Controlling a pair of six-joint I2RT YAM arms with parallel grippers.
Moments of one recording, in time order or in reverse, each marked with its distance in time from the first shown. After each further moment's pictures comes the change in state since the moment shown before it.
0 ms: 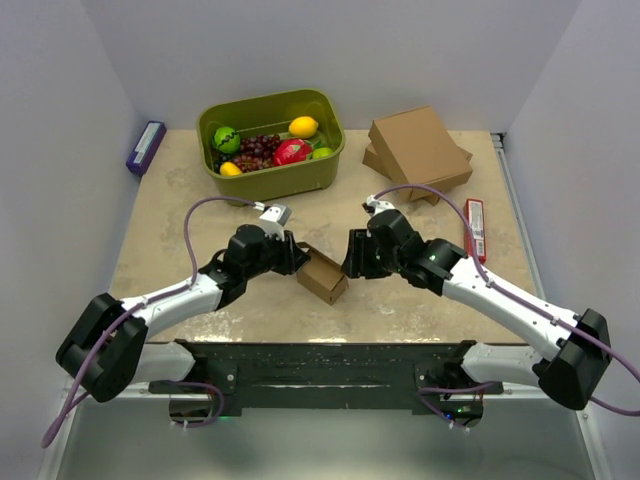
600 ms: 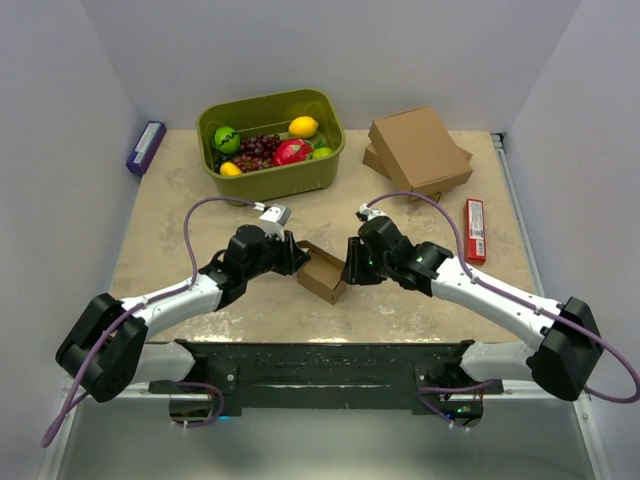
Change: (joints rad) left arm -0.002 -0.001 -0.002 0.002 -0.003 -0.005; right arm 0.019 0.053 -0.061 0.056 -0.017 0.039
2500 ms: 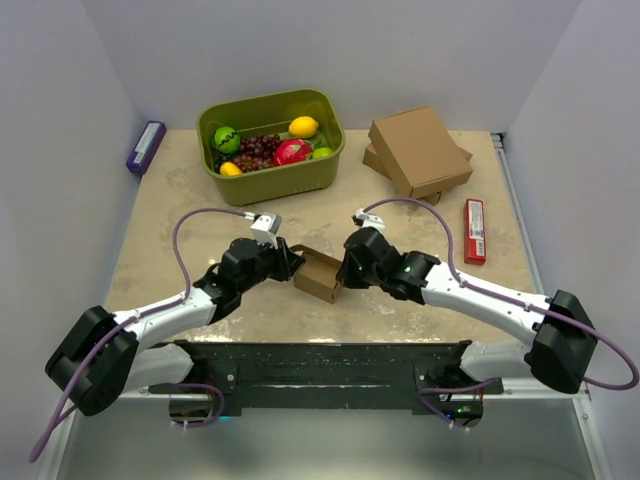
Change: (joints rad) left arm -0.035 -0.088 -0.113 0.098 -0.099 -0.042; right arm 0.101 0.045 -0.037 0.105 0.148 0.142
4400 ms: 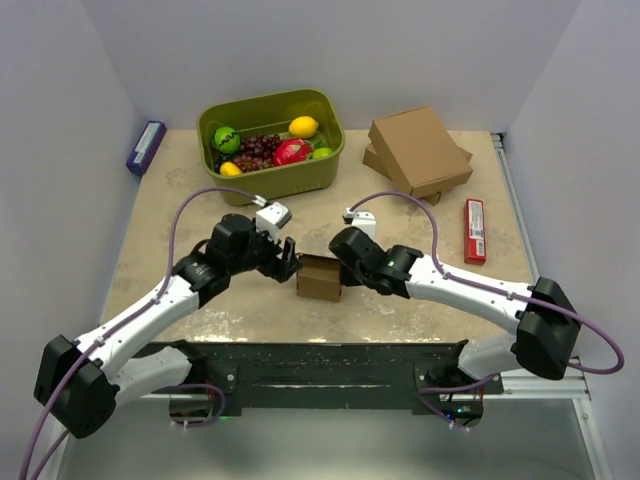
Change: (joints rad) left arm 0.059 -0.138 0.289 -0.603 0.159 0.353; right arm 0.041 0.108 0.106 -0.121 0.193 -0.070
